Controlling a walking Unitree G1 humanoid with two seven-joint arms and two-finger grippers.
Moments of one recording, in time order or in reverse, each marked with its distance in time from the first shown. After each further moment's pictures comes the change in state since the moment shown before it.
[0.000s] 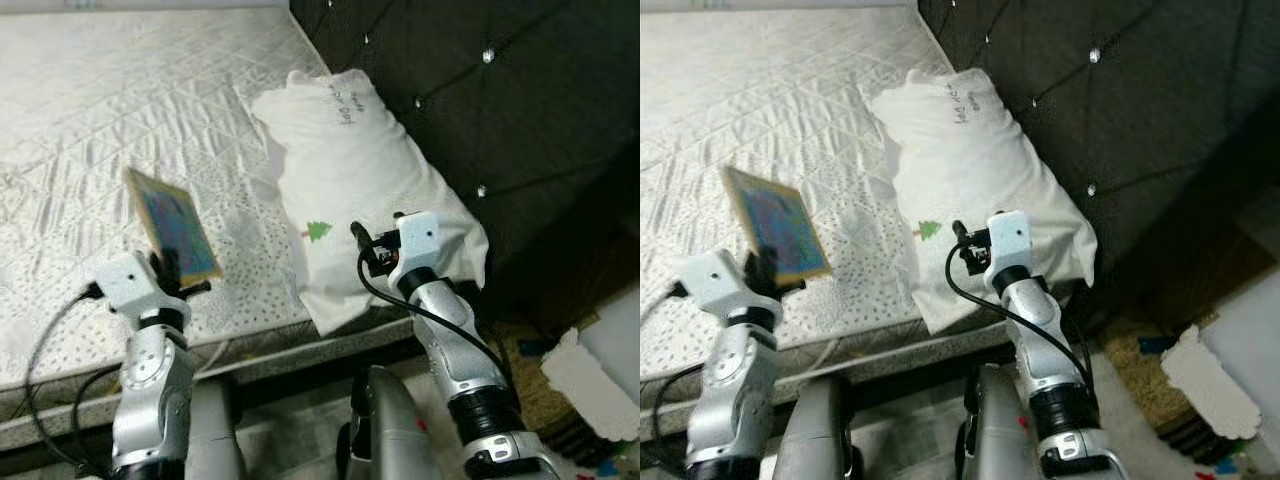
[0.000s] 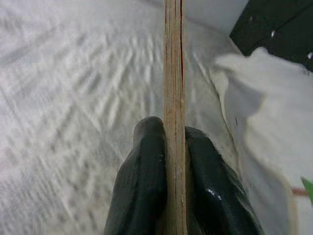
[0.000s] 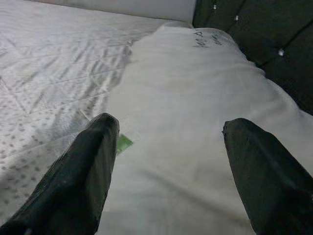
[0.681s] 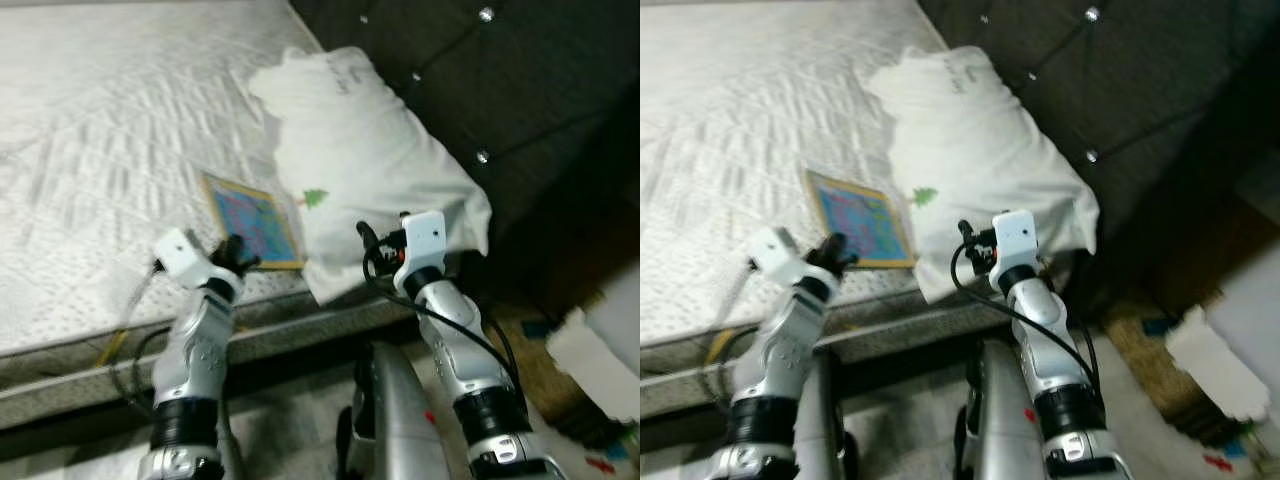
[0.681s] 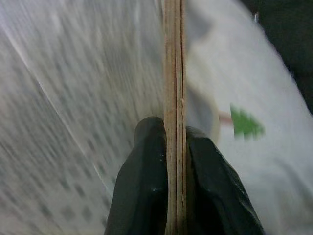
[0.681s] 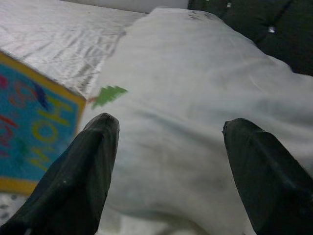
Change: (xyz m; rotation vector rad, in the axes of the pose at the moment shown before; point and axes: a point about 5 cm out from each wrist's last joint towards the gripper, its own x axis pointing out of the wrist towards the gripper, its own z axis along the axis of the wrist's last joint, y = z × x) left arm 0.032 -0.054 -0.023 -0.363 0.258 -0.184; right arm -0.001 -0.004 0.003 -0.012 -0.009 -0.008
